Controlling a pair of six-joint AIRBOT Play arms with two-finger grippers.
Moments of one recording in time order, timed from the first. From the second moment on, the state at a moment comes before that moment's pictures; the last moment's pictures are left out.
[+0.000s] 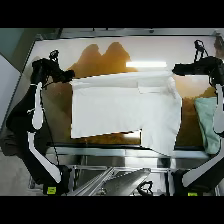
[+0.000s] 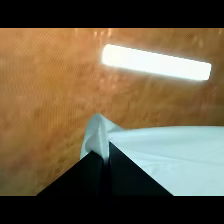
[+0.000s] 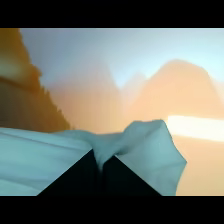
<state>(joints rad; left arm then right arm) 0.06 -1.99 1.90 -1.73 1.10 1.54 -0.21 -1.94 1.78 2.17 -0.94 -2.05</state>
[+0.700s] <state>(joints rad) -0.04 -2.10 1.93 -1.56 1.17 1.55 -0.11 -1.98 1.77 1.72 -1.02 -1.75</state>
